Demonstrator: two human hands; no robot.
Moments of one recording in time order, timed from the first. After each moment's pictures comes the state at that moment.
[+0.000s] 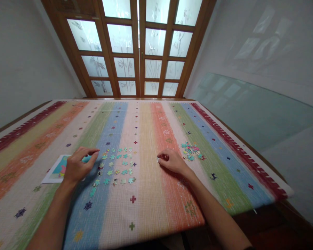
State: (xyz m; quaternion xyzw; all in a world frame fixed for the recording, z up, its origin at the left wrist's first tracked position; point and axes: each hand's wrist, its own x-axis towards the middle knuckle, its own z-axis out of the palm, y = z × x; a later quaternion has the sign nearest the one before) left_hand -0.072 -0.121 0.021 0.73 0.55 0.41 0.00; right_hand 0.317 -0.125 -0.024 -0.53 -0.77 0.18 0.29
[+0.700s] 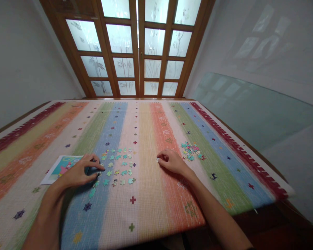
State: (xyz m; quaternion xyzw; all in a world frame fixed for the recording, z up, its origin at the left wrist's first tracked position) left_hand -0.098 -0.120 0.021 0.84 0.47 0.16 0.22; right_hand 0.316 -0.127 -0.019 -0.55 -0.77 0.21 0.25
